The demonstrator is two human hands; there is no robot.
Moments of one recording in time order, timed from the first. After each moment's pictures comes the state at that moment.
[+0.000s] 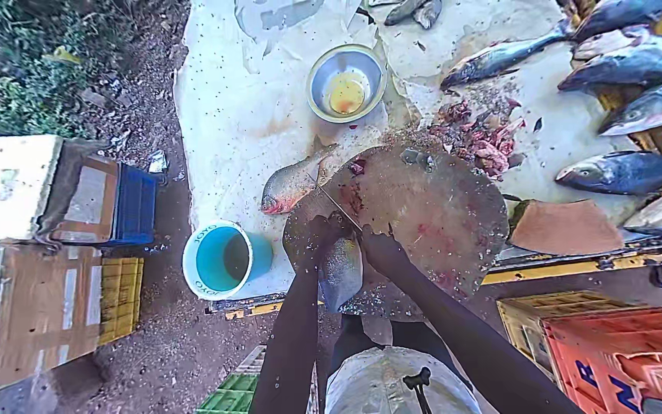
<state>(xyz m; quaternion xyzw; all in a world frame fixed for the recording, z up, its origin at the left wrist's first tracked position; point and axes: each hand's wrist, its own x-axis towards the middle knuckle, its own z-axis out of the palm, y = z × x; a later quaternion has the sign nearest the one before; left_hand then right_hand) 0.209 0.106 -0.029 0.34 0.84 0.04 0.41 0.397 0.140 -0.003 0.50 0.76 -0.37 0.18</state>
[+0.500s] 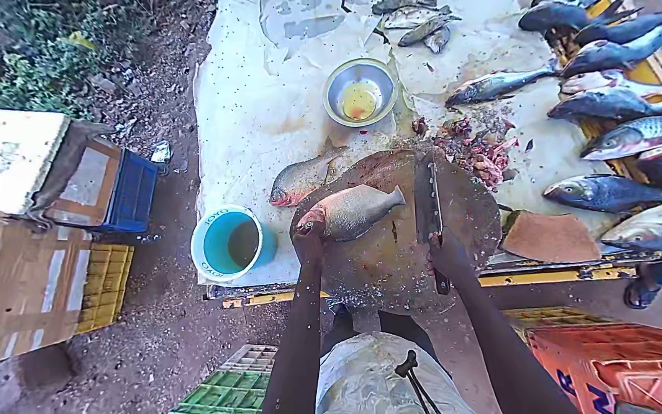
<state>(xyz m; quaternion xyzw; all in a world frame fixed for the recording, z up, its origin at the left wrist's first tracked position) 0.219 0.041 -0.029 -0.04 0.76 0.55 0.34 0.515 0.144 0.002 0.69 0.57 -0.45 0.01</state>
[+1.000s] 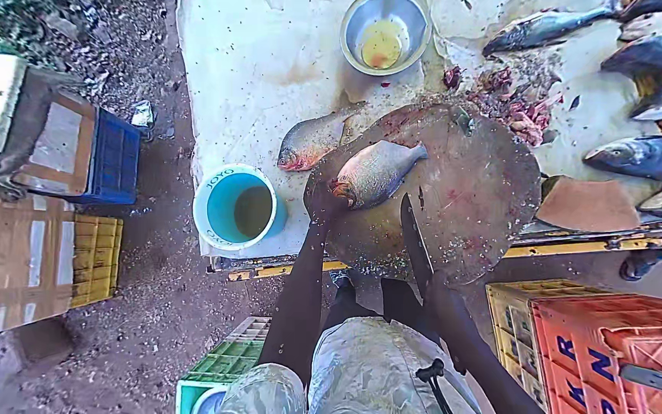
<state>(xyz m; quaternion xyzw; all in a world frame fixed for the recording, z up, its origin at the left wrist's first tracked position) 0.167 0.040 -0.037 0.38 0.84 0.17 0.34 0.470 -0.043 0.046 0.64 0.63 -0.35 0.25</state>
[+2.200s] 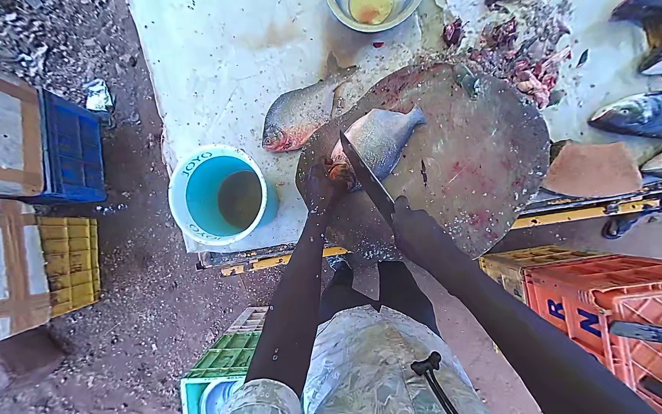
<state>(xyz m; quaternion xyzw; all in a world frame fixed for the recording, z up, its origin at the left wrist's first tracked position) 0.170 0.026 -0.033 0.40 0.83 0.19 0.34 0.364 0.026 0.058 0.55 0.73 -0.30 0.28</state>
